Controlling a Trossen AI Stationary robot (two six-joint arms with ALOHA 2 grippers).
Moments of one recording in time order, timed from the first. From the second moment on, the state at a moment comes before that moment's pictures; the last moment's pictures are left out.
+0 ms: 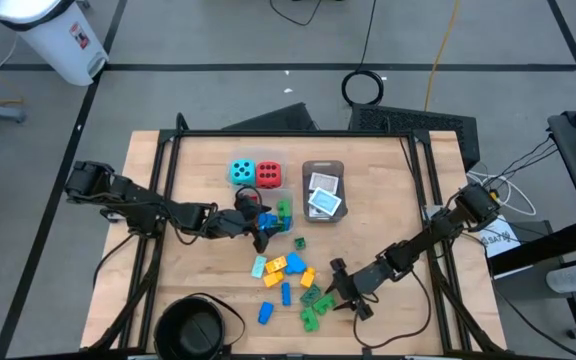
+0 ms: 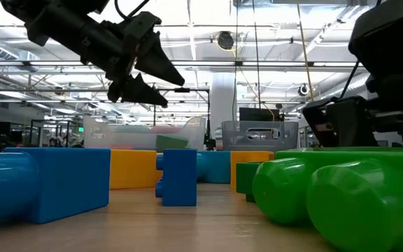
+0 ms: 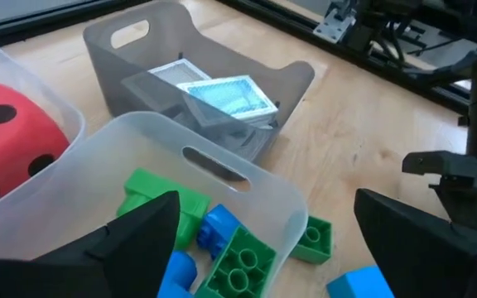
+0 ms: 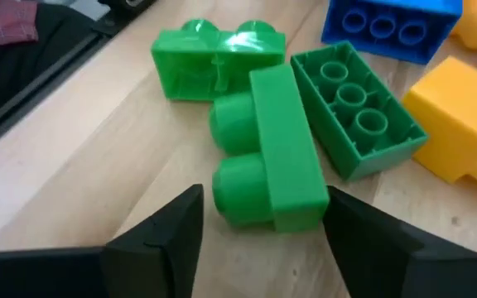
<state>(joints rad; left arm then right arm) -0.18 1.45 0.64 0.33 -0.44 -0.53 0.57 1.78 0.58 0.61 0.02 0.11</state>
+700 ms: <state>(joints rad) -0.18 1.45 0.64 0.37 -0.44 -0.53 0.57 1.76 0.58 0.62 0.03 0.06</state>
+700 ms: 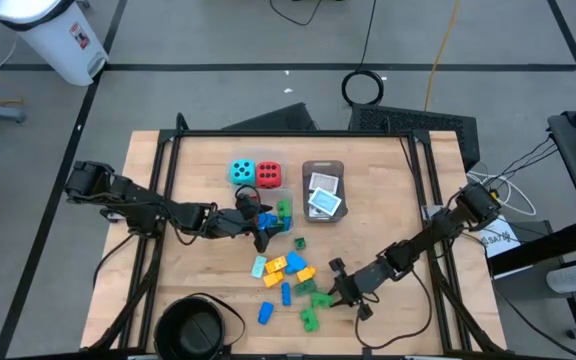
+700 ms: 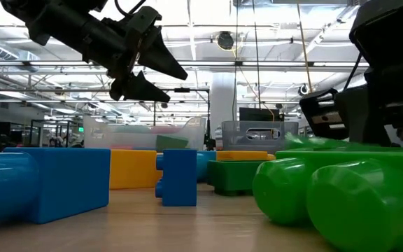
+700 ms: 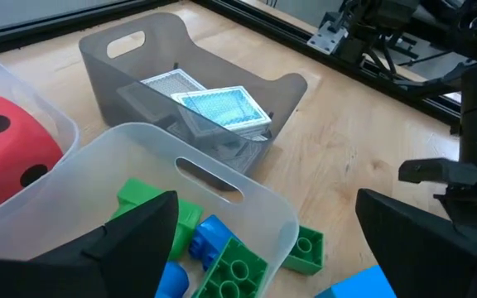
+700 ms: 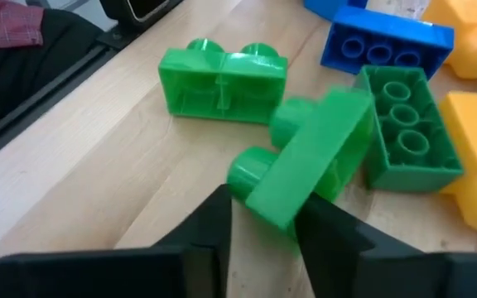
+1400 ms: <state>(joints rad) -0.20 1.45 0.64 0.44 -0.44 -0.65 0.61 1.36 0.58 0.34 0.32 -0.17</state>
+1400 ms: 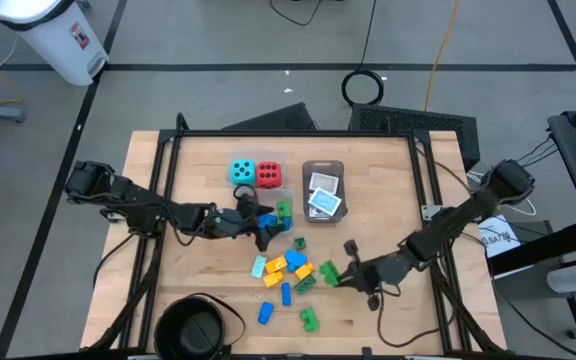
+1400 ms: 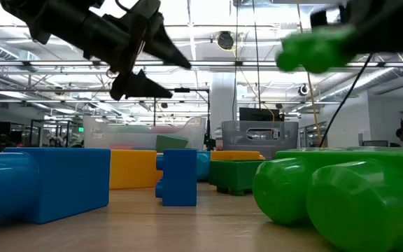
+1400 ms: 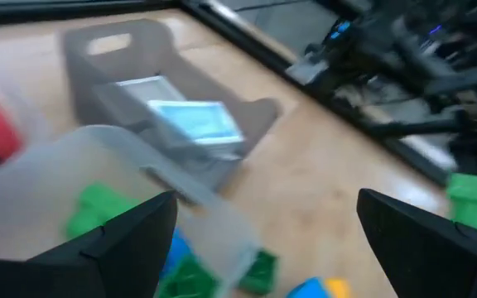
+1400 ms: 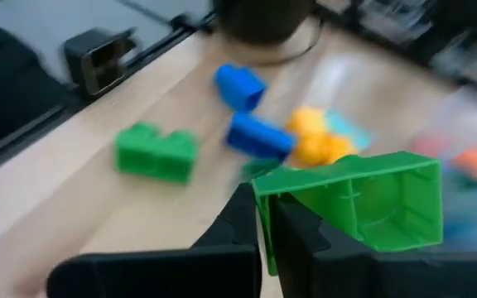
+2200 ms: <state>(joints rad) -0.25 1.83 0.96 0.91 -0.17 -0.45 0.50 1.32 0.58 0.51 0.42 -0.56</state>
